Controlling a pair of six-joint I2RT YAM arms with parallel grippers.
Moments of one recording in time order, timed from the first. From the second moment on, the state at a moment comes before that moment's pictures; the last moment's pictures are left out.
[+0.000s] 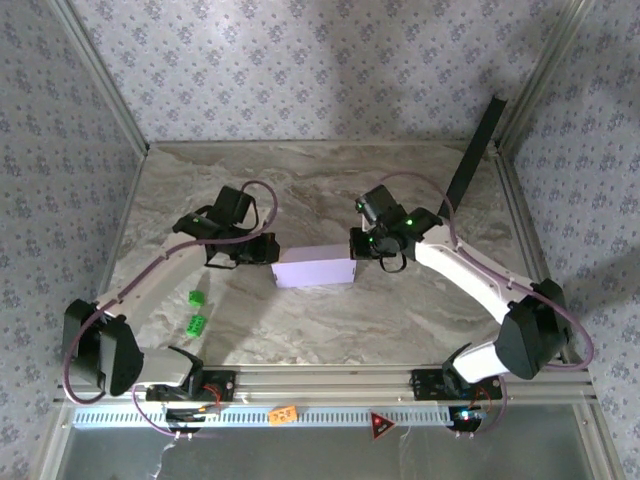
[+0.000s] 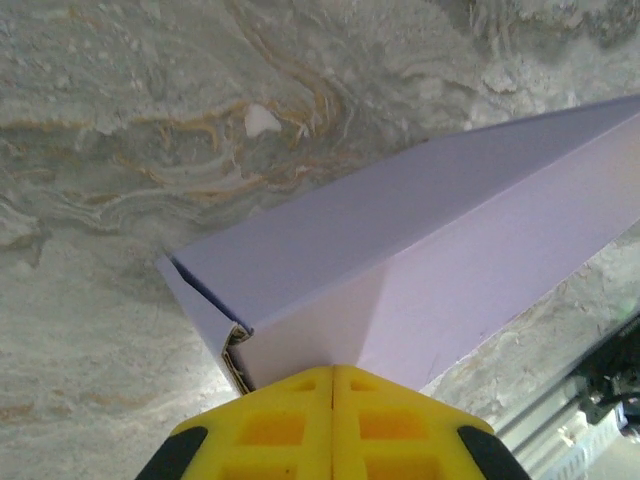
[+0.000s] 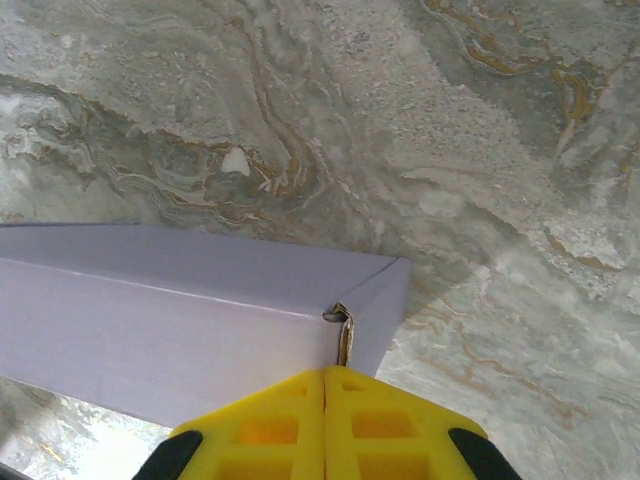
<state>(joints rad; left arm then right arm) -0.48 1.33 1.06 -0.79 0.39 -0.35 0.65 1.43 1.17 -0.77 -0.07 0.52</state>
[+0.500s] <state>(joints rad) -0.49 1.30 1.10 -0.82 0.34 -0.37 0.64 1.44 1.23 -0.82 -0.10 0.50</state>
